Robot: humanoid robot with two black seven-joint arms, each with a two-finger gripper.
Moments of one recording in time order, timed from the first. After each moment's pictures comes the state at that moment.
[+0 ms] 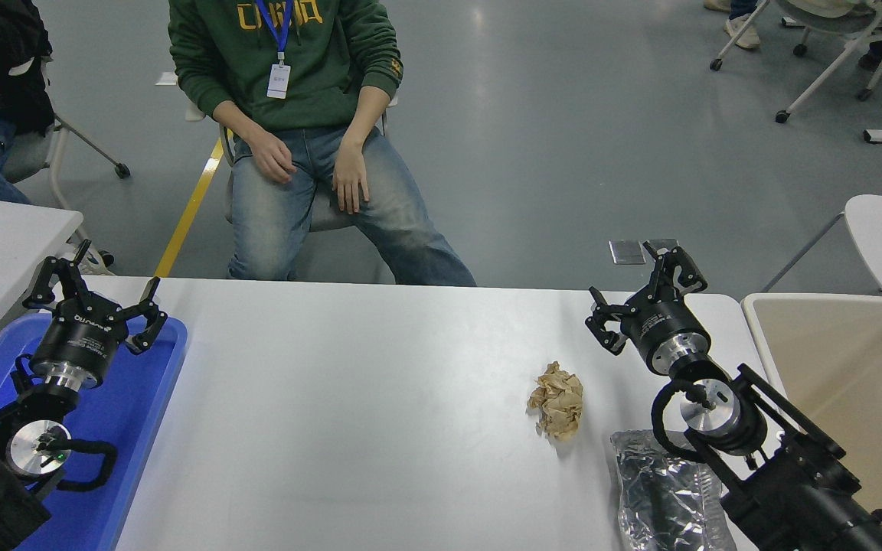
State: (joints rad) left arm -0.56 0.46 -0.57 -0.39 -0.23 -0.70 -0.60; right arm 0.44 -0.15 1.03 1.00 -0.17 -0.14 0.20
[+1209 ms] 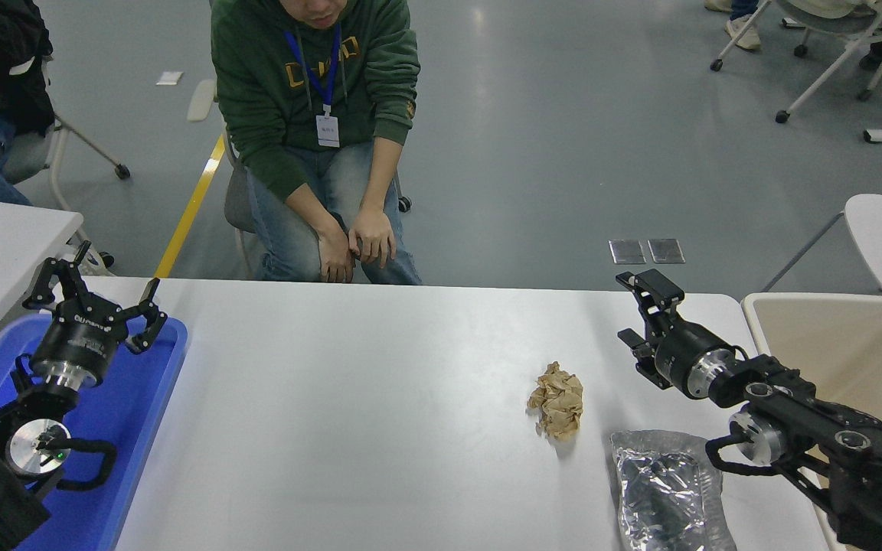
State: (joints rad) left arm -0.56 0.46 -0.57 -0.39 -0.23 -0.70 -0.60; right arm 0.63 -0.52 0.39 1.03 -0.58 -0.15 0.19
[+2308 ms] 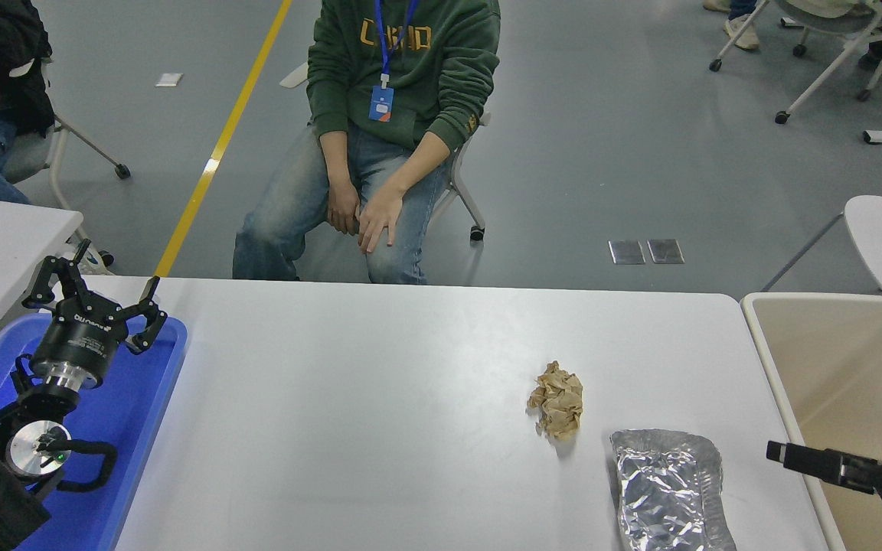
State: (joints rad) left arm -0.56 0.46 -0.57 -0.39 -0.23 -0.70 -0.60; right arm 0.68 -1.25 -0.10 1.54 -1.26 -0.08 0.20
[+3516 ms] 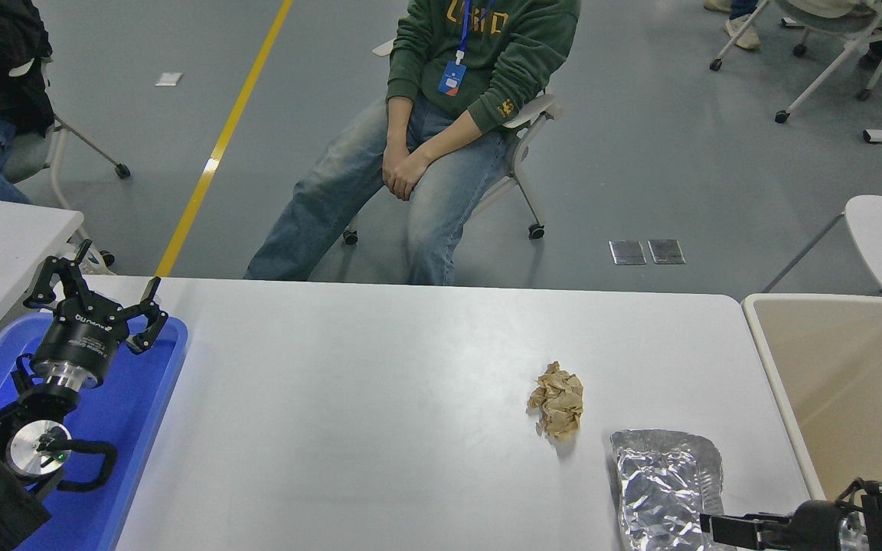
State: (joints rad) left arm -0.56 0.46 -0.57 -0.39 -0.23 -0.70 -0.60; right arm 0.62 -0.91 -0.13 1.33 -1.33 -0.07 0.13
